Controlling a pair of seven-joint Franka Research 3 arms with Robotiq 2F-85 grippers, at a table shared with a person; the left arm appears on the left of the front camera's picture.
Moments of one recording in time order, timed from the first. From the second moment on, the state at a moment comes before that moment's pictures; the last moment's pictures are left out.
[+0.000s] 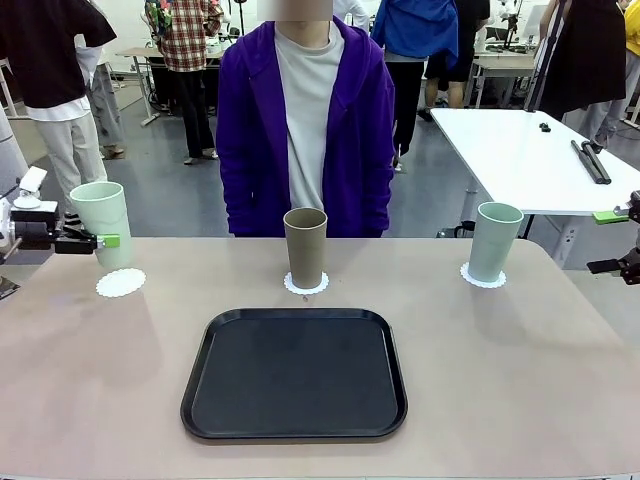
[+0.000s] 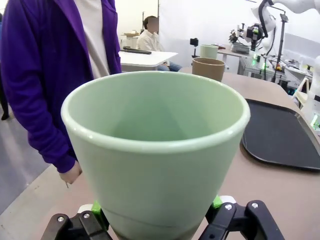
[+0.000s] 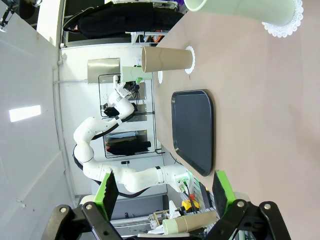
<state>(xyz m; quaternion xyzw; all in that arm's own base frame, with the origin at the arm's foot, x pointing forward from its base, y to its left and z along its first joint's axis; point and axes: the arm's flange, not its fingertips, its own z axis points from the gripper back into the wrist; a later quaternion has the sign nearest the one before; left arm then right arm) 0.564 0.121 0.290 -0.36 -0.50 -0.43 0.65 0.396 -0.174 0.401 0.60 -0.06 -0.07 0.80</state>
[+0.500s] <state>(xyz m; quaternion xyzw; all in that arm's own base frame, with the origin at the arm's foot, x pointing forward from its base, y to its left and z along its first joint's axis) 0.565 0.129 0.264 -0.40 -0.49 -0.43 0.64 0.396 -0.174 0.401 0.60 -0.06 -0.07 0.80</state>
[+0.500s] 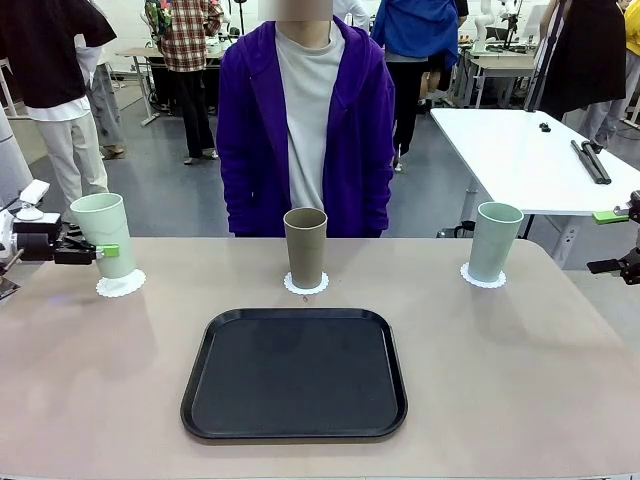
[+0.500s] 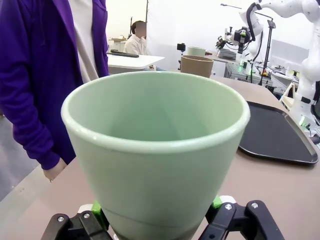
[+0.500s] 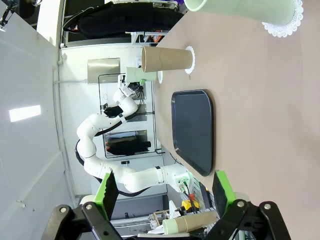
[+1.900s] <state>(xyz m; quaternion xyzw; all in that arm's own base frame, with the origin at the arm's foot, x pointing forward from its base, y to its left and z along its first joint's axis) 0.574 0.129 0.236 -0.41 -0.49 -0.46 0.62 0.396 -0.174 0.401 0.60 -0.06 -0.07 0.80</state>
